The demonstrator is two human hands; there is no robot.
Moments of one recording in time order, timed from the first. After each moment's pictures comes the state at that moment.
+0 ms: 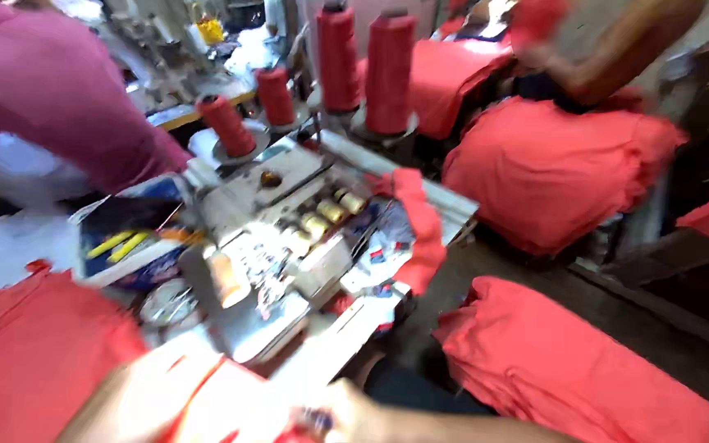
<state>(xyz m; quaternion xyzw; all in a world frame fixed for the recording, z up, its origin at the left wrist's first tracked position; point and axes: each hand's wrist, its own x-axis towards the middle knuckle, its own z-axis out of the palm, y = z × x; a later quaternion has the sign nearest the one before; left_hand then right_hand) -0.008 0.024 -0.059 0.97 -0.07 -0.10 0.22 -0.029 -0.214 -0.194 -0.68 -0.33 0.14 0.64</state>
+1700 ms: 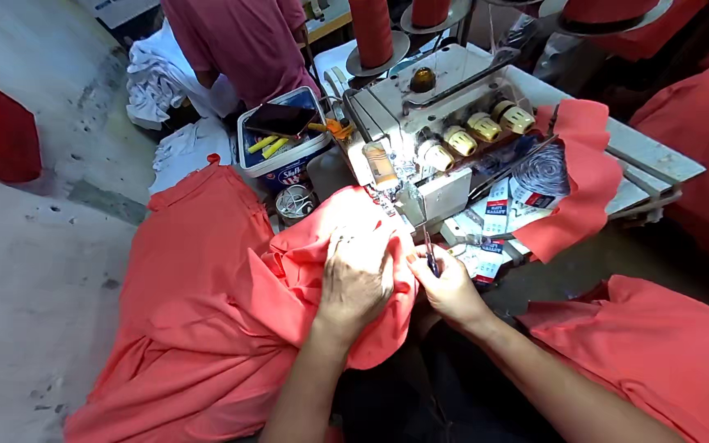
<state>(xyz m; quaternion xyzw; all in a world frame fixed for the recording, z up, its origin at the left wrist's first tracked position) -0.011 -0.055 -0.155 0.95 -0.10 0.25 0.17 0.020 -0.206 -0.211 -0.69 -0.09 0.08 0.71</state>
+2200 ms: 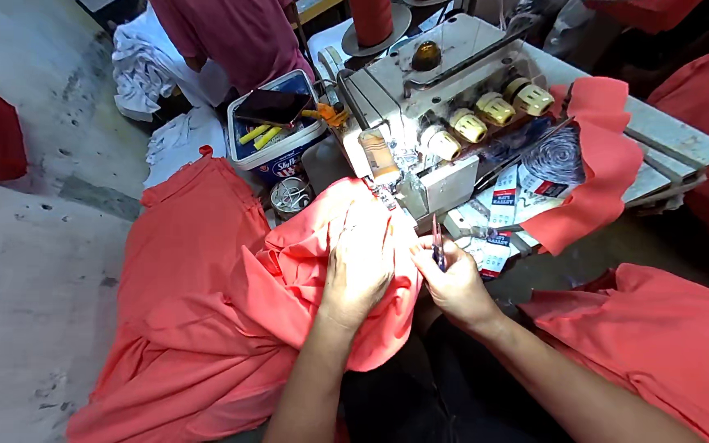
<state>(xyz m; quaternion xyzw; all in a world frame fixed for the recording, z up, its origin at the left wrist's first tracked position) 0.008 -0.056 -0.163 0.96 -0.07 0.20 0.17 0.019 -0.199 -0.210 -0.65 -0.08 0.03 0.76</state>
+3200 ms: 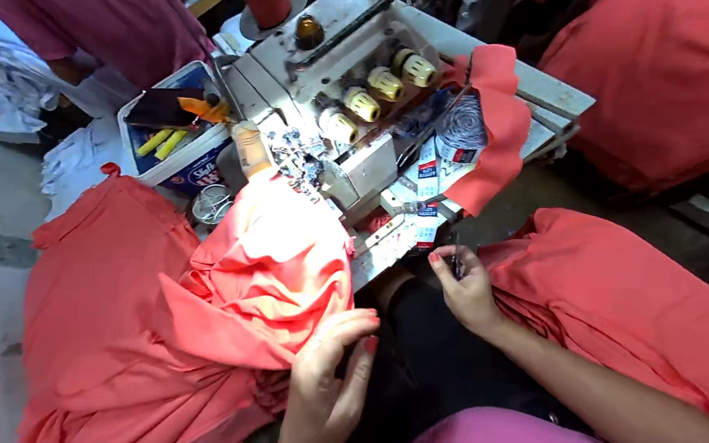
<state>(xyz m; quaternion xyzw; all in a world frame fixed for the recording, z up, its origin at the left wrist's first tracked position) -0.089 -0.086 -0.172 0.82 -0.18 0.14 0.52 -0.017 -0.294 -0.283 -0.73 -0.02 -0.11 0.67</state>
